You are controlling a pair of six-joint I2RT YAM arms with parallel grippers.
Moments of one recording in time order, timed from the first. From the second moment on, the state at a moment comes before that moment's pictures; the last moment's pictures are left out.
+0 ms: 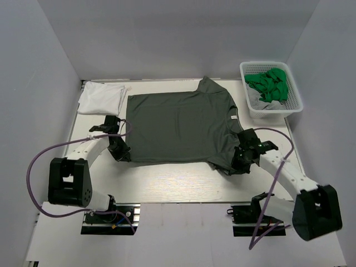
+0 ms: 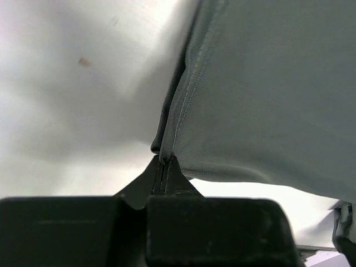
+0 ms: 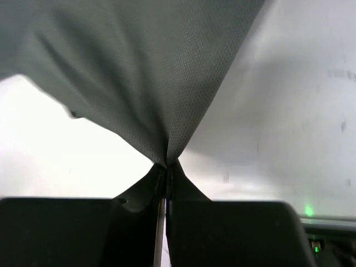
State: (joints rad) left arm -0.10 1.44 0.85 -0.76 0.07 -0.72; right arm 0.34 1.18 0.65 -0.77 -0.11 0.63
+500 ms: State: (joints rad) left arm -0.10 1.34 0.79 -0.88 0.06 -0.68; right arm 0.34 1.11 0.63 -0.96 -0.20 0.60
